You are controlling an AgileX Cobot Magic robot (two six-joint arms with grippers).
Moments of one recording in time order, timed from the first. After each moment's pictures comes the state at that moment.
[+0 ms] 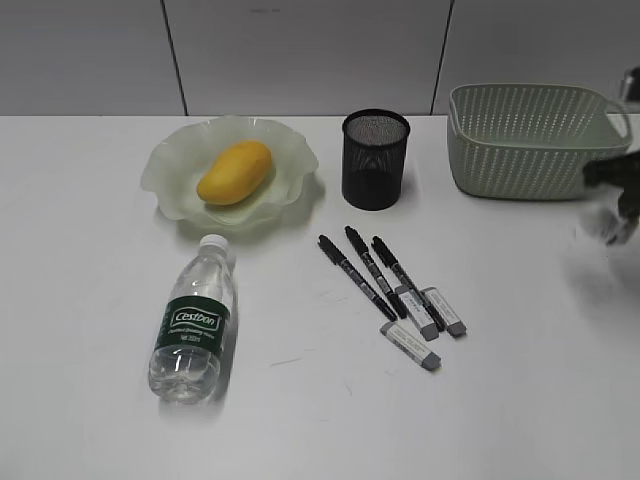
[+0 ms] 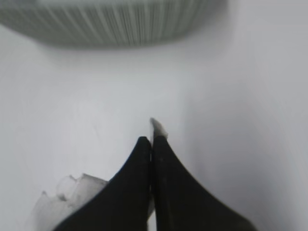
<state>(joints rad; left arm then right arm) -0.16 -0.01 -0.54 0.10 1.06 -0.17 0.03 1.64 -0.97 -0.15 0.40 0.25</state>
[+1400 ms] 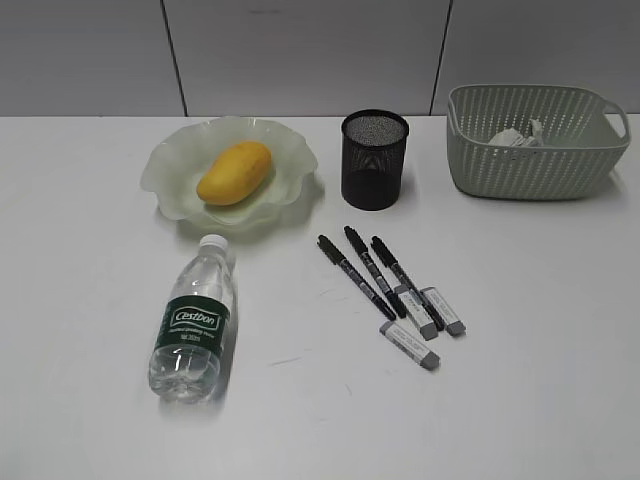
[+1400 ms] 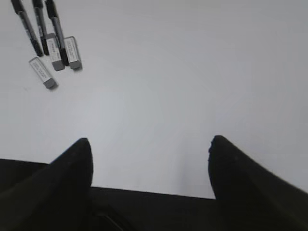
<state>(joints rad) -0.16 0.05 -0.54 0.08 1.06 -0.17 0.03 0.47 -0.63 0.09 1.03 -0.10</state>
